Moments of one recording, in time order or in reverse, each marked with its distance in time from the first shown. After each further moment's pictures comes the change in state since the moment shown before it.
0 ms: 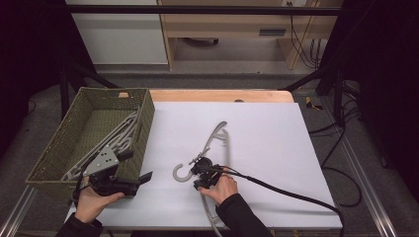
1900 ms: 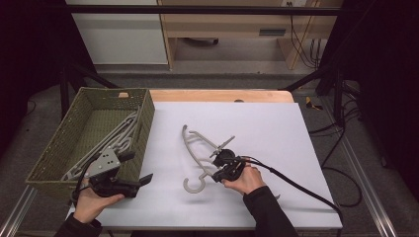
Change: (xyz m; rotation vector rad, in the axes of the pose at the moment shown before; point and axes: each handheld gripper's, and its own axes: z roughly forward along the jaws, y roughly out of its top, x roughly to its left) left arm -0.003 0.001 -0.001 0.022 -0.012 0.045; right arm -0.050 -0.018 -0.052 0.006 0.176 -0.052
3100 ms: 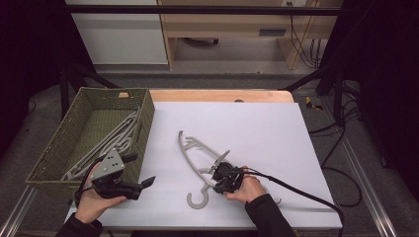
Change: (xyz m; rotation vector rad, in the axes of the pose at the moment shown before) left arm -0.005 -0.001 0.005 0.027 -0.010 0.039; right arm 0.008 -0.024 0.029 0.067 -0.013 -0.137
